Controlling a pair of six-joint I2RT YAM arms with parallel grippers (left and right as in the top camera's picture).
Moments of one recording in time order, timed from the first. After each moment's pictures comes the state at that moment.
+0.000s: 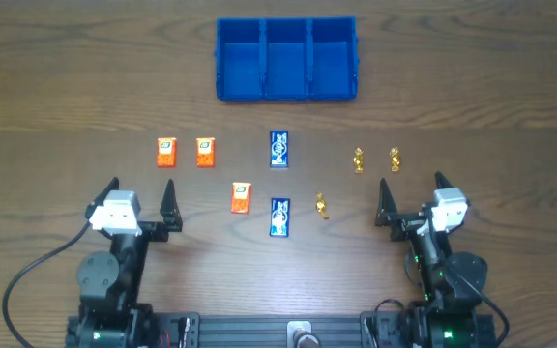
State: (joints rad) left arm -0.09 0.02 0.02 -0.12 0.01 -0.08; right arm 0.01 0.01 0.02 -0.07 -0.13 0.07
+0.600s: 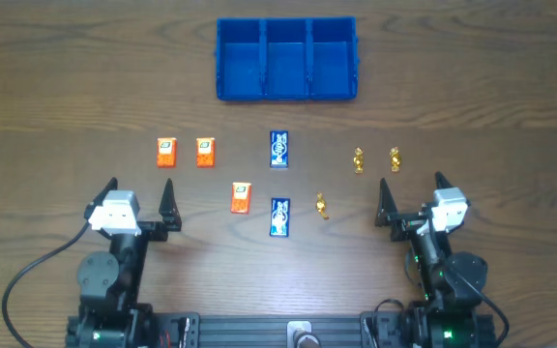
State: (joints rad) left arm -0.09 0.02 0.02 -0.12 -0.01 -0.08; right arm 0.01 0.01 0.02 -0.07 -0.13 0.07
